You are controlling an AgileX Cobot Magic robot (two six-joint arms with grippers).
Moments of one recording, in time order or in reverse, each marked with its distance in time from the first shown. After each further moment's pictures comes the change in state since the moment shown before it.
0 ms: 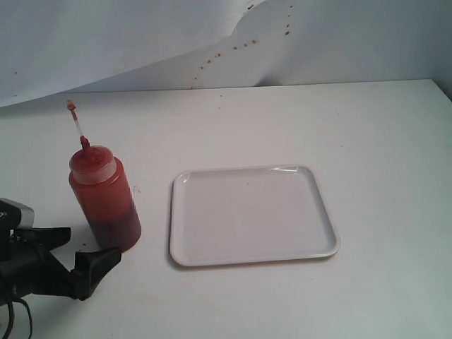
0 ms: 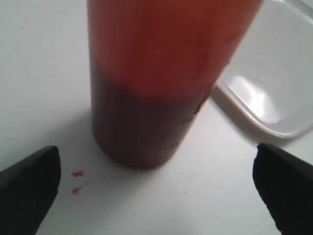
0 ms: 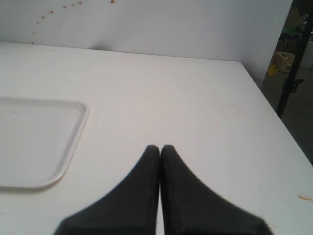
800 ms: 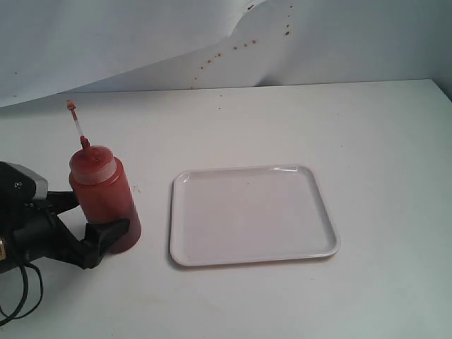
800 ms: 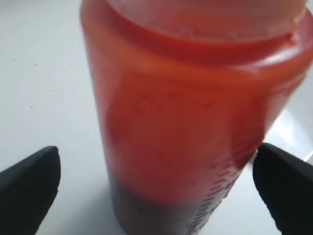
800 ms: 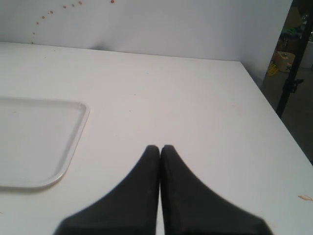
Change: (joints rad) left arm 0.000 0.021 -0.149 0.066 0.030 0.048; right arm 0.000 0.000 0.000 0.000 0.000 0.000
